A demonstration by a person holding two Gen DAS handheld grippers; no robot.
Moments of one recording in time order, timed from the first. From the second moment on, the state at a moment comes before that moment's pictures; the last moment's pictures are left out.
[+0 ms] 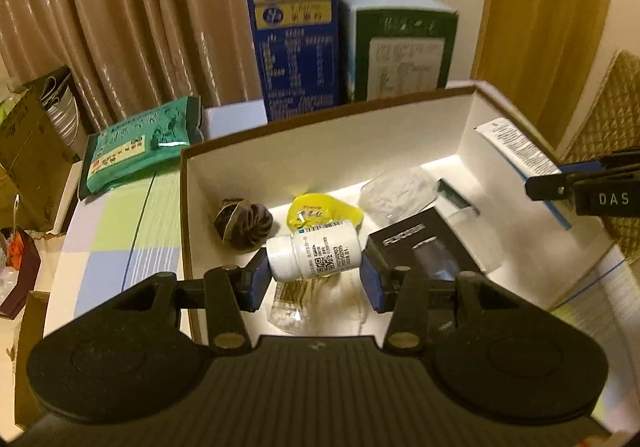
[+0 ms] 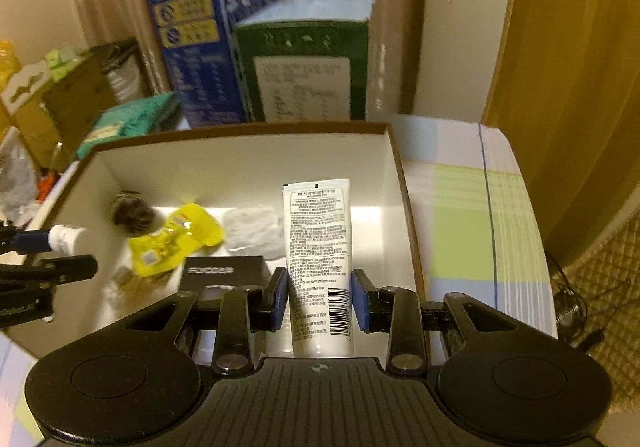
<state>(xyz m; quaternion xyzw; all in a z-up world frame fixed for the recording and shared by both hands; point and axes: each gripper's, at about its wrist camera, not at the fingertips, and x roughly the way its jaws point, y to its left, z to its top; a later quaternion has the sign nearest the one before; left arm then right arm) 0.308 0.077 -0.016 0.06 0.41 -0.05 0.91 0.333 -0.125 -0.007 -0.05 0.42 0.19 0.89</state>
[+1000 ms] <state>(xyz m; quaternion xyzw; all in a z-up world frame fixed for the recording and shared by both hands) 0.339 0.080 -0.066 0.07 0.47 -0.06 0.88 0.339 -0.118 -0.033 -0.12 0.42 0.16 0.88</state>
